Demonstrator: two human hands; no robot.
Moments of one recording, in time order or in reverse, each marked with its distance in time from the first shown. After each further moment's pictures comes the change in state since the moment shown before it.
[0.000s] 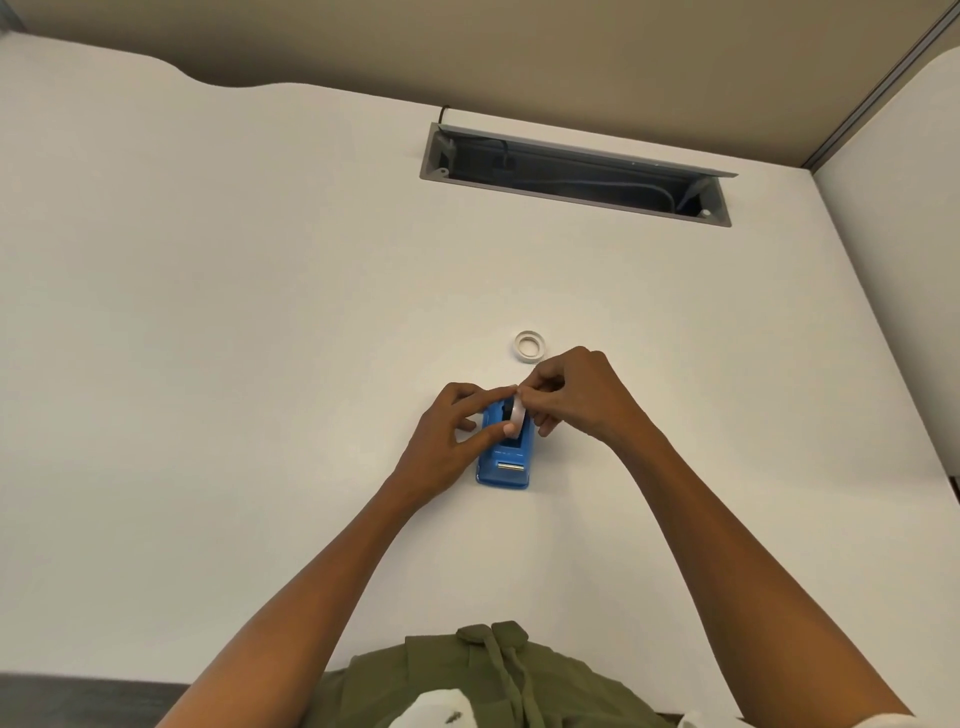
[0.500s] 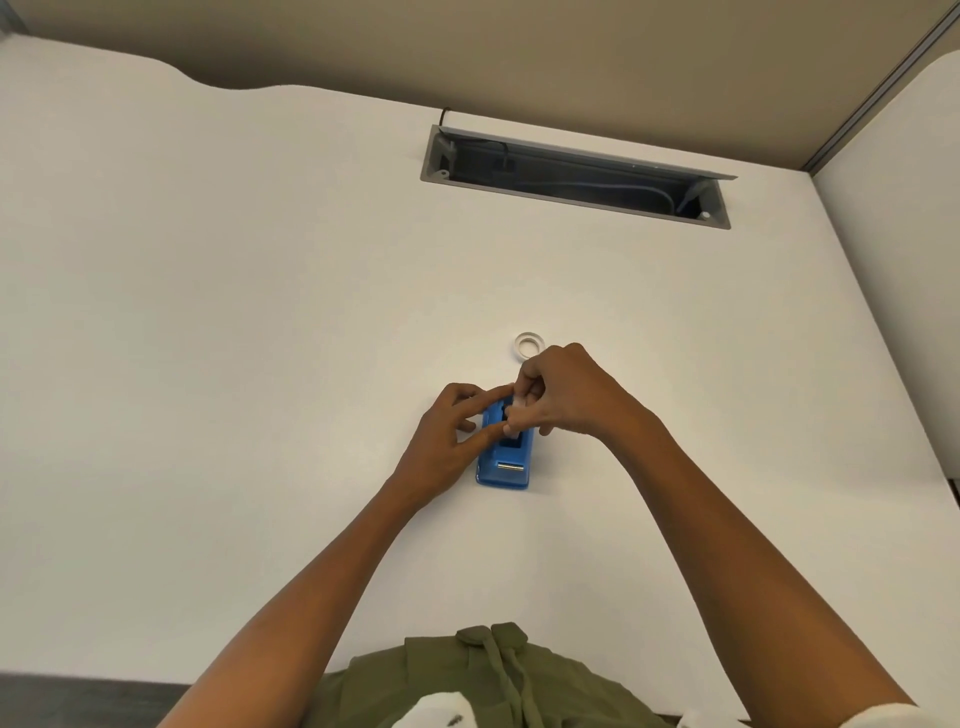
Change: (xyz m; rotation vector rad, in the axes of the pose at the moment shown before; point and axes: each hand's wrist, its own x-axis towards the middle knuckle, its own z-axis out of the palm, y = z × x) left_hand 0.000 -0.001 0.000 0.050 -0.003 0.019; right_hand 0.002 -0.024 0.000 -0.270 -0.125 -0.002
